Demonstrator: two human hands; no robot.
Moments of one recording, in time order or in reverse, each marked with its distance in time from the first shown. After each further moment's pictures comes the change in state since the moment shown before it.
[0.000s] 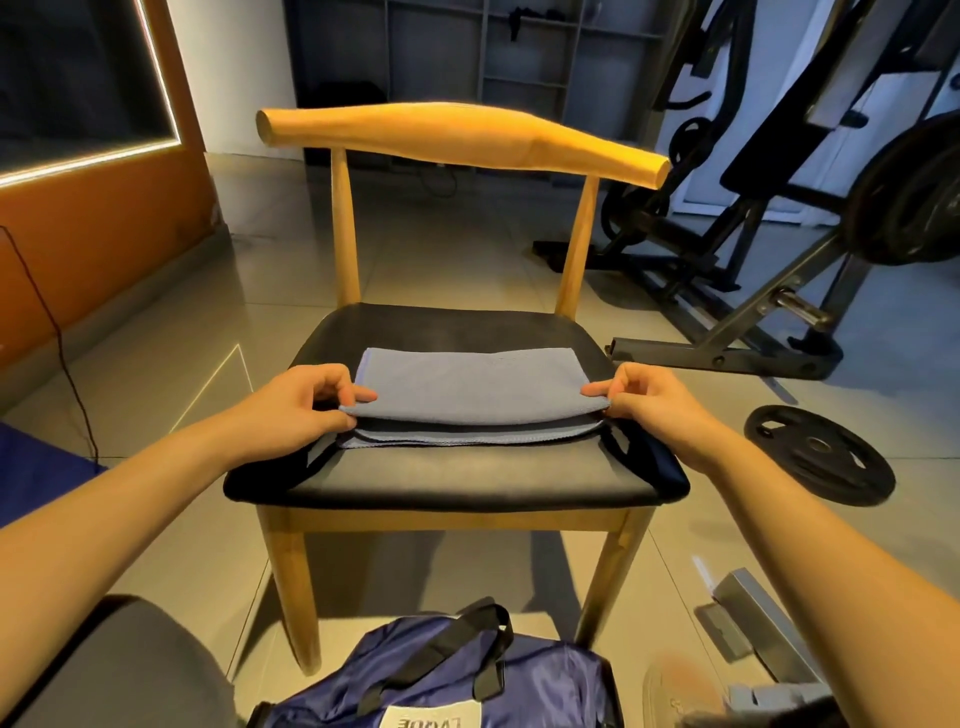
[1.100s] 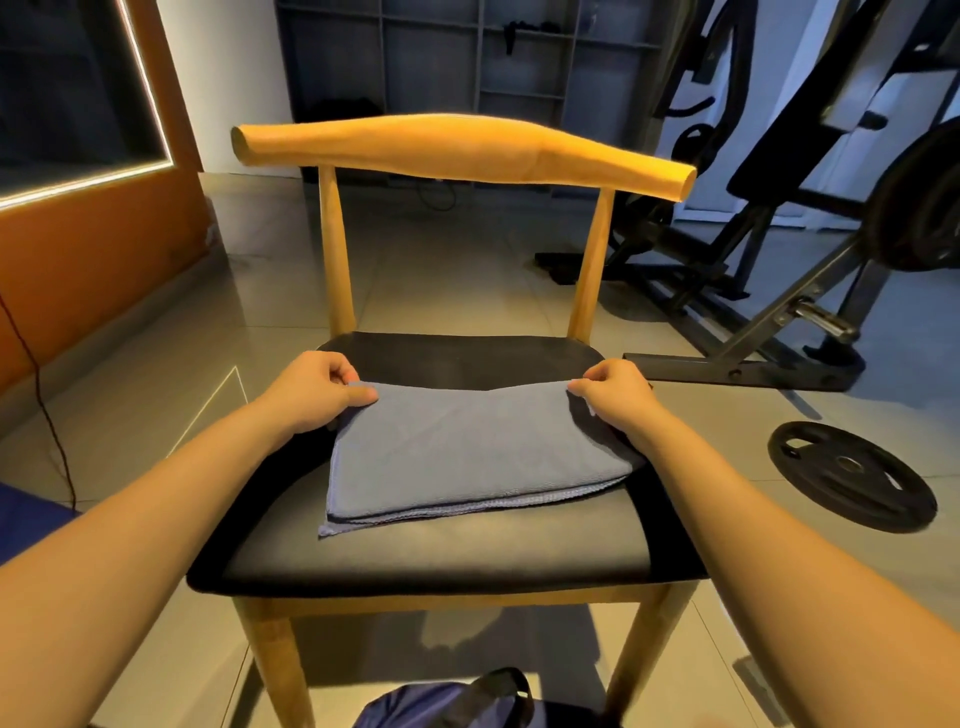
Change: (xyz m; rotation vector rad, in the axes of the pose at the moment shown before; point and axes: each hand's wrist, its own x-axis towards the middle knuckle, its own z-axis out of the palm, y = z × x) left_hand 0.107 -0.007 -0.007 -0.026 0.215 -0.279; right_hand 0.110 -0.011 0.048 -0.195 0.225 0.153
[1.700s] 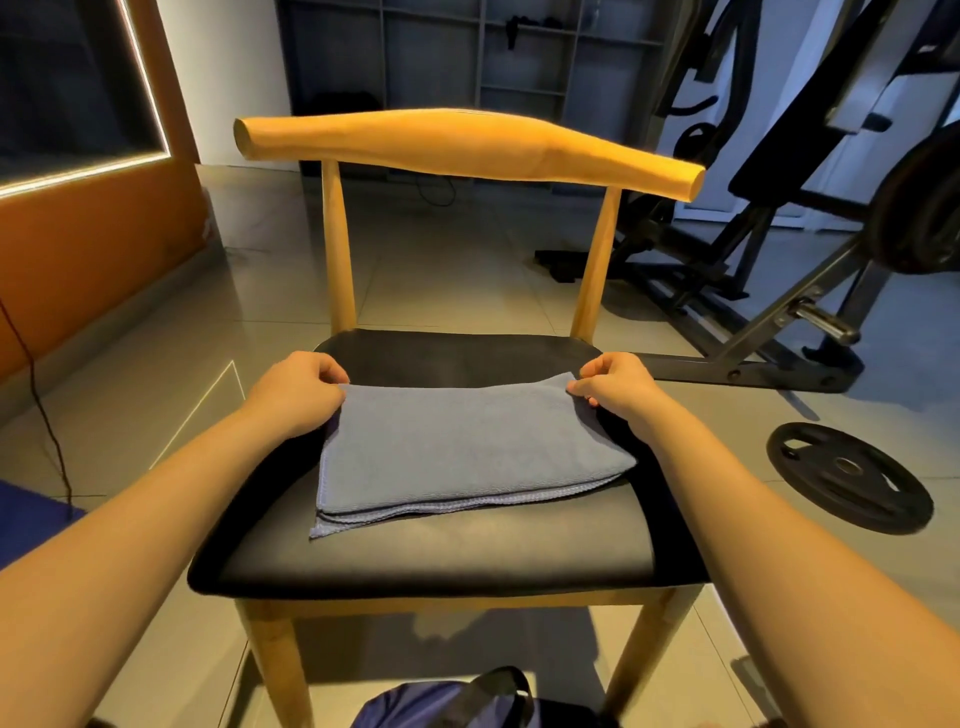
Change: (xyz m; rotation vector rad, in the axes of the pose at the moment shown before) left_hand 0.005 -0.015 -0.006 0.264 0.078 -0.027; right_hand 0.008 -0.013 -0.005 0.116 -0.097 0.093
